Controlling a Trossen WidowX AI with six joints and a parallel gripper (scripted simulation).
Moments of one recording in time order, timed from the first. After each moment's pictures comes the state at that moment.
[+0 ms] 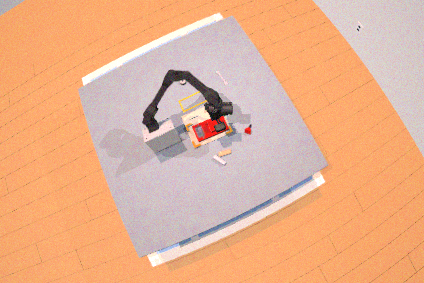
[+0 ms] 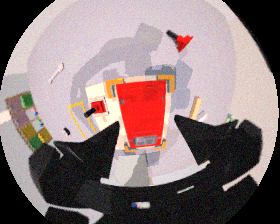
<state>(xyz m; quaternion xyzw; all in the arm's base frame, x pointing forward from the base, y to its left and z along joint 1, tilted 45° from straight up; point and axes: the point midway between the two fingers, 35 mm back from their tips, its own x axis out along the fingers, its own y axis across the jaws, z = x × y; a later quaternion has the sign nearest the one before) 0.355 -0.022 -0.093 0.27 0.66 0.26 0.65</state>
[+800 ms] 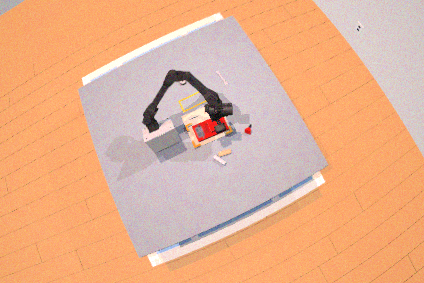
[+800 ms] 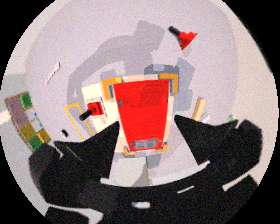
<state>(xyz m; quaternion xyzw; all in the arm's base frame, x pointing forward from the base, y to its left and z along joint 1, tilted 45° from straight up) 0.354 -0.012 -0.103 0.27 0.66 0.26 0.65</state>
